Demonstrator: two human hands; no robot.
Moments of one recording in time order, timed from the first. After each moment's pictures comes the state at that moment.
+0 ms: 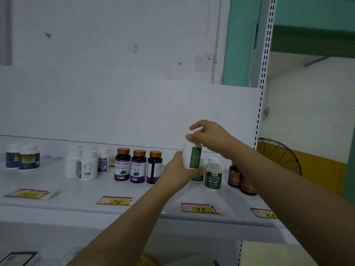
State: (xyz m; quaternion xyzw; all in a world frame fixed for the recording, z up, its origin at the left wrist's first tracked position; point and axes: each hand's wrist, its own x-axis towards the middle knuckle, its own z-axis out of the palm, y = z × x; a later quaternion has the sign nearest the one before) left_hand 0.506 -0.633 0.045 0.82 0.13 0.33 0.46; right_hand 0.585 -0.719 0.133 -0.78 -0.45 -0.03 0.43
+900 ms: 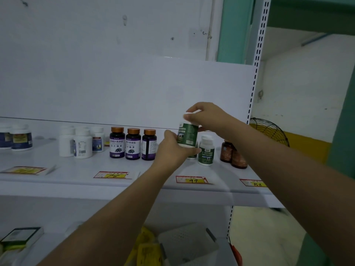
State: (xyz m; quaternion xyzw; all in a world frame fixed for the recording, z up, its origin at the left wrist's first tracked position) left_hand 0.494 -0.650 0.040 0.80 0.17 0.34 0.46; right_hand 0.580 -0.732 0.122 -0.78 -0.44 -0.02 0.45
